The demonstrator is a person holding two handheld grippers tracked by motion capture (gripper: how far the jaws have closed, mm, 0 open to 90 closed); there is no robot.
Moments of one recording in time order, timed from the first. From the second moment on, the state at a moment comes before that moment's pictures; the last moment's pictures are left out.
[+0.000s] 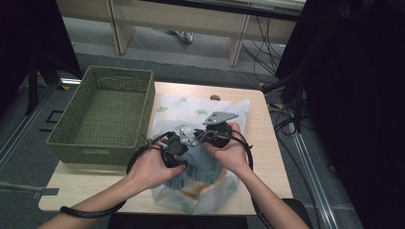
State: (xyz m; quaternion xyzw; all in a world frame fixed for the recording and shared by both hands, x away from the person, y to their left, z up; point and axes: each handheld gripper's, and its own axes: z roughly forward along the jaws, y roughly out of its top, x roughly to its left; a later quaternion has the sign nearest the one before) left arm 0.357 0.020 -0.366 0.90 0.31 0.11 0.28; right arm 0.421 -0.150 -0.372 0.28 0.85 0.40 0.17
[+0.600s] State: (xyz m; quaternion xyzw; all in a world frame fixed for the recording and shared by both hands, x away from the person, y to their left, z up) left arm 0.358 0.019 -0.372 0.90 0.30 0.12 0.30; right arm 0.420 -0.150 -0.365 0.28 0.84 0.43 0.17
